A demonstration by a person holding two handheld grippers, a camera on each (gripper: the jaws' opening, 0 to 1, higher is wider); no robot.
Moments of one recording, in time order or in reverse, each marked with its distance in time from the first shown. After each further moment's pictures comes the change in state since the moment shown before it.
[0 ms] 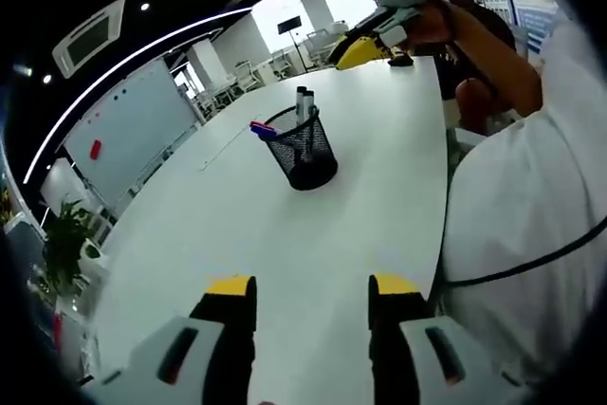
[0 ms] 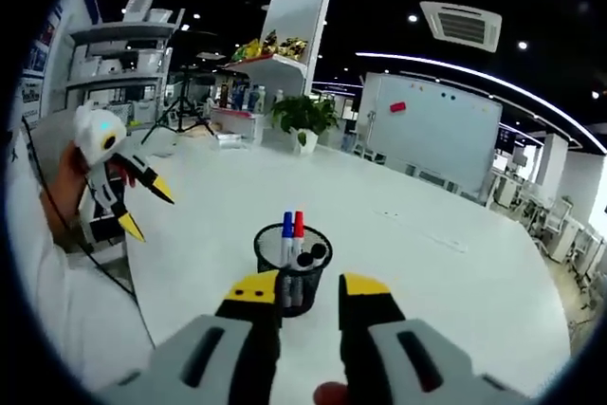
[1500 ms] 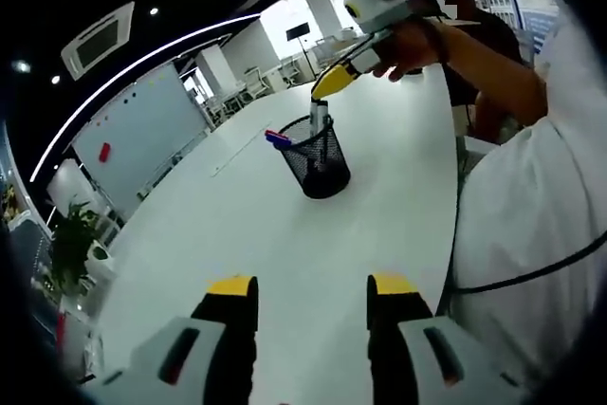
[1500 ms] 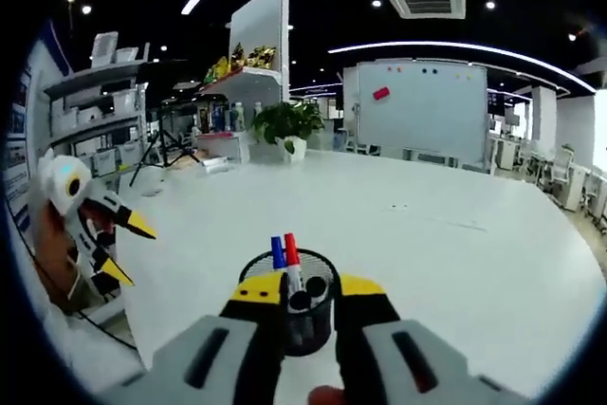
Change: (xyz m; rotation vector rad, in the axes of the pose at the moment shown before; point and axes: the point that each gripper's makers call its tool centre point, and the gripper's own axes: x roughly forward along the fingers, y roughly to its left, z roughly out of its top) left arm -0.003 0.012 0.006 0.002 -0.030 0.043; right arm 0.052 -0.006 0.004 0.212 -0.026 -0.009
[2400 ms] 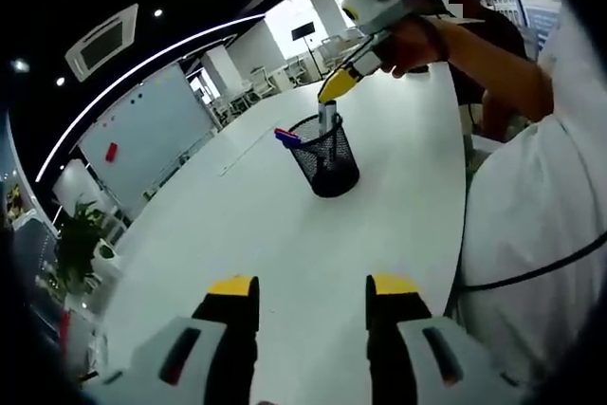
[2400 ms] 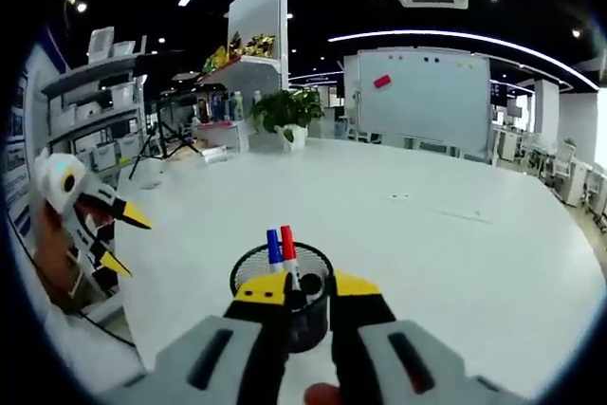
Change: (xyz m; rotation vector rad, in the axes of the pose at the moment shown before) left arm 0.000 0.009 -0.001 -0.009 -0.001 0.032; right arm 0.004 0.007 -0.007 0.012 0.065 0.013
